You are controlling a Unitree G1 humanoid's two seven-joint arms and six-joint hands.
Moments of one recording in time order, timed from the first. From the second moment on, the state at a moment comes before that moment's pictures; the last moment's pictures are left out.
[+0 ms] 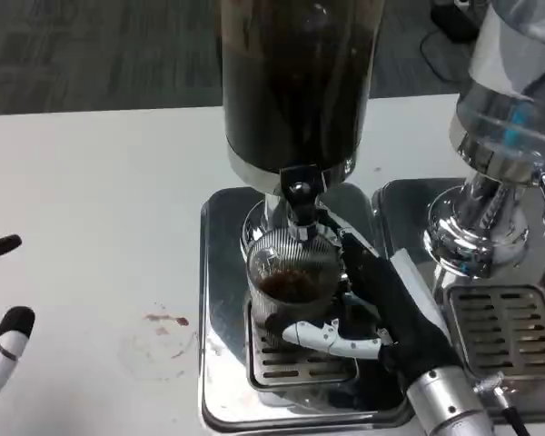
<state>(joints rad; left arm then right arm) 0.53 0.46 0.41 -0.01 0.33 -0.68 0.00 0.03 -0.08 0.25 0.24 -0.29 -0.31 -0.04</state>
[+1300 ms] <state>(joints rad) 0.52 0.46 0.40 -0.03 0.33 -0.66 0.00 0.05 -0.04 0.23 0.26 -0.35 -0.35 -0.17</state>
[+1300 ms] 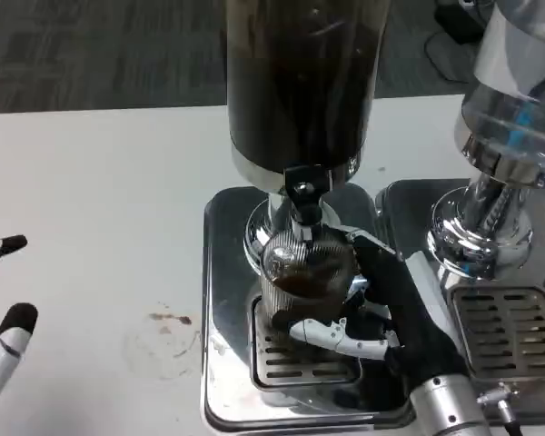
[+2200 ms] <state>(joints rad) 0.37 0.62 0.27 0.15 0.33 -0.69 -0.12 0.16 -0.10 0.21 0.08 -0.39 -0.32 -0.16</state>
